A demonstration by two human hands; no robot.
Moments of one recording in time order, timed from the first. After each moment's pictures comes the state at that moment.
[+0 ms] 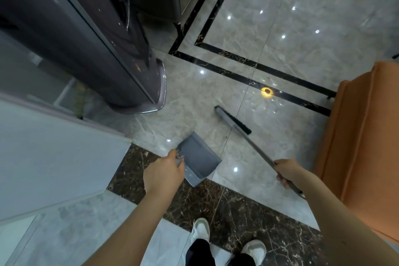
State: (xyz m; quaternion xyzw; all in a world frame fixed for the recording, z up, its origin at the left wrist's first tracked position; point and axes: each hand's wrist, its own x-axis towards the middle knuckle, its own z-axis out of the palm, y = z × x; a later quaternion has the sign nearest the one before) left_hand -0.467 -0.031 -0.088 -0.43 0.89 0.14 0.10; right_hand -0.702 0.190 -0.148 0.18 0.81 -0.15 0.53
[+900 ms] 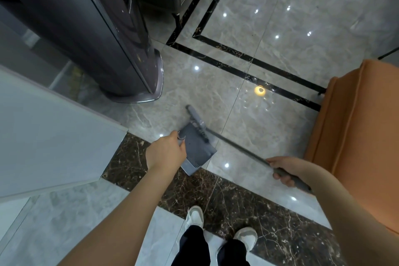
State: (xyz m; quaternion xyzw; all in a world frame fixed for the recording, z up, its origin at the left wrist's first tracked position) left_hand -0.457 -0.029 -0.086 -0.42 0.89 0.15 0.10; right_hand -0.669 0.211 -0.086 0.12 0.74 -0.19 0.64
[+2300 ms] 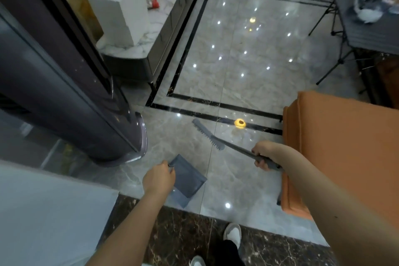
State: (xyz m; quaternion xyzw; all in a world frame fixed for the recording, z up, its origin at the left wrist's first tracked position) left_hand -0.522 -0.035 0.018 -0.38 0.90 0.19 0.12; right_hand -0.749 0.181 0.057 0.16 0.77 -0.27 0.55
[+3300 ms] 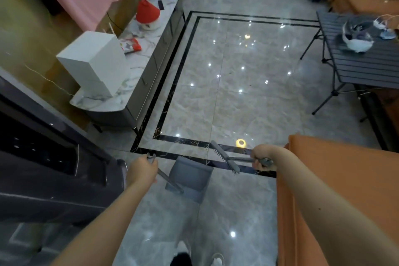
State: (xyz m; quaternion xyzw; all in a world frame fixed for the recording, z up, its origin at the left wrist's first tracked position) left_hand -0.840 -0.116 0.106 -0.53 0.79 0.32 0.06; right_hand -1.063 0.149 0.101 0.19 0.74 -0.31 0.57
